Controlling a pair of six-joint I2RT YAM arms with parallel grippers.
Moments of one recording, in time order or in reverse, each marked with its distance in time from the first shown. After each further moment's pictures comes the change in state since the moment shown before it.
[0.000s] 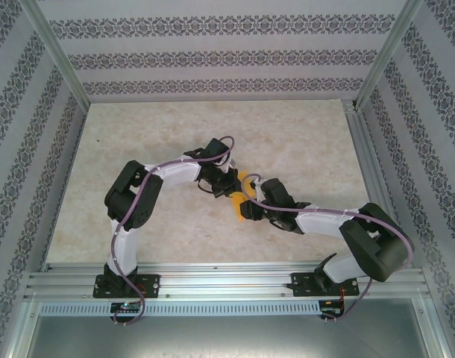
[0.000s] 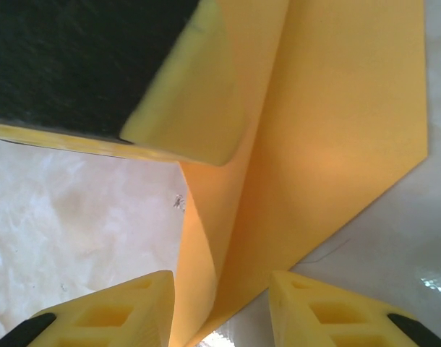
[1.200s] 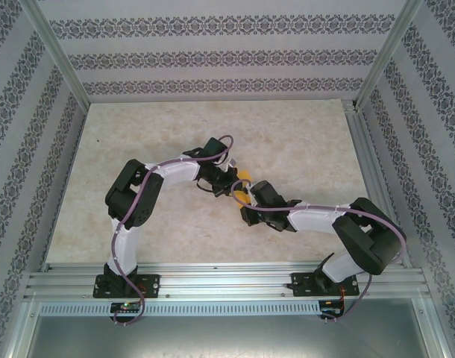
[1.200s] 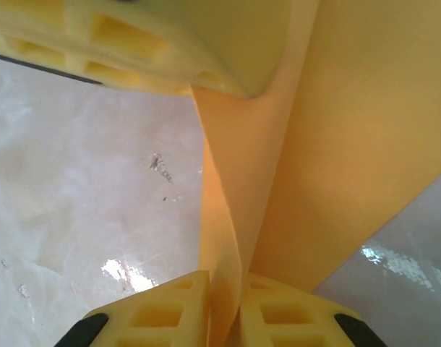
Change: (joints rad) left arm 0.015 0.021 -0.001 0.035 0.058 -0.001; right arm 0.077 0.061 0.076 -0.156 0.104 -0.064
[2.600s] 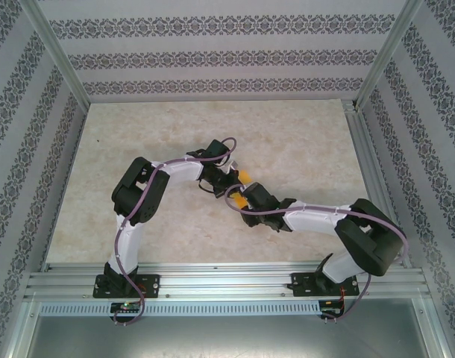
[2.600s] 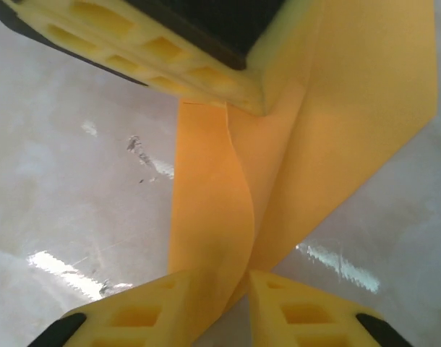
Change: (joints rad) left arm 0.002 0.065 0.033 -0.013 0.006 0.067; right arm 0.077 -0.029 0.059 -0.151 0.171 -0.065
